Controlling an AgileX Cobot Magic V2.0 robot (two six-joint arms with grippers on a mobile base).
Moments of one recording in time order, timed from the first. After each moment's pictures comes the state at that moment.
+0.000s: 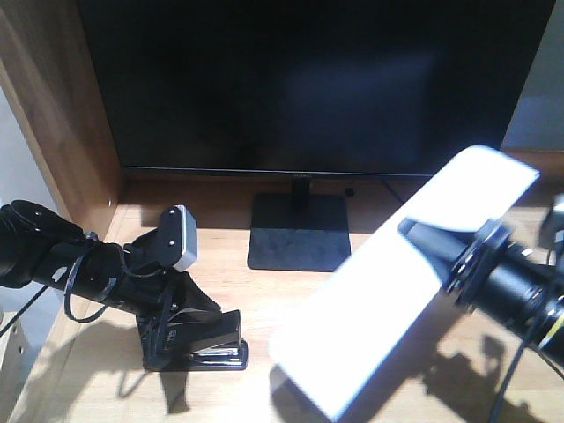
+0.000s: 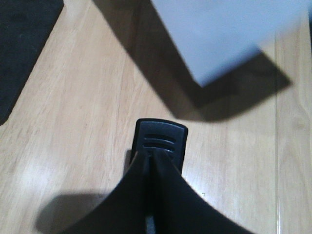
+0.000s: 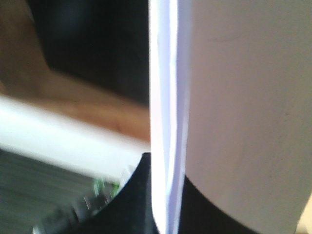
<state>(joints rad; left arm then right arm) -0.22 1.76 -0.91 -1.15 0.83 1.96 -0.01 1.37 -0.32 -0.92 -1.15 1.69</state>
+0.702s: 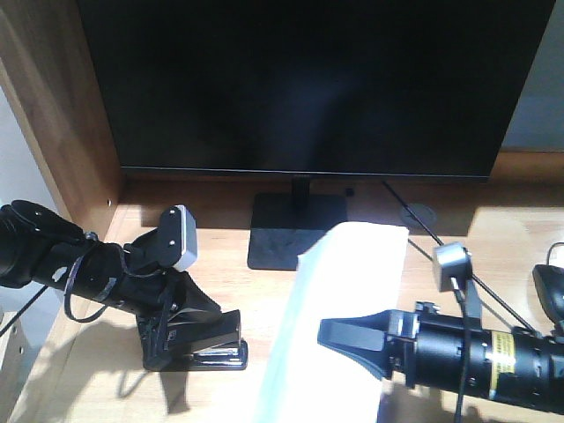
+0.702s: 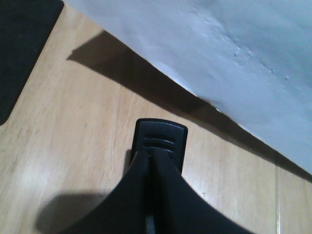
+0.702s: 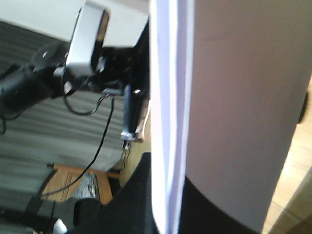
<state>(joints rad) -0.22 1.76 -0.91 -1.15 0.83 1.96 0.18 1.50 -0.35 -1.20 -1.15 1.71</state>
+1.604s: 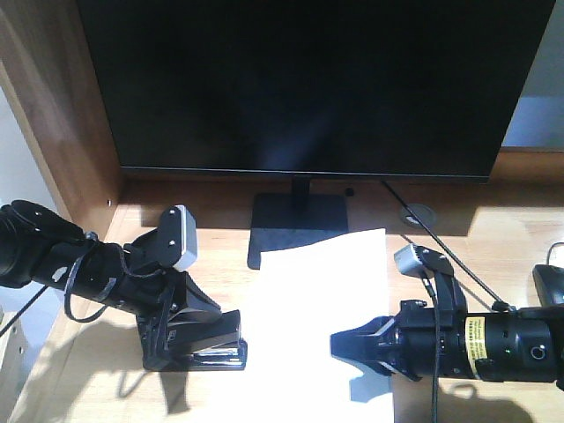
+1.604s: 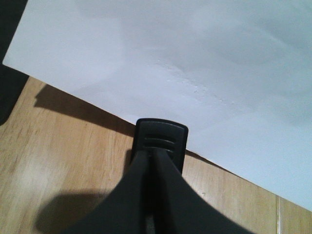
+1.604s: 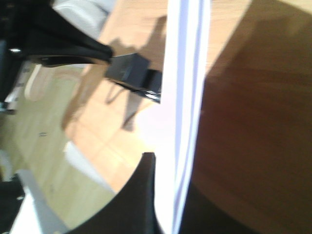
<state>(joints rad) -0.22 1.76 -0.91 -1.15 0.83 1.96 0.22 1.50 -0.47 -1.49 -0.76 1.71</state>
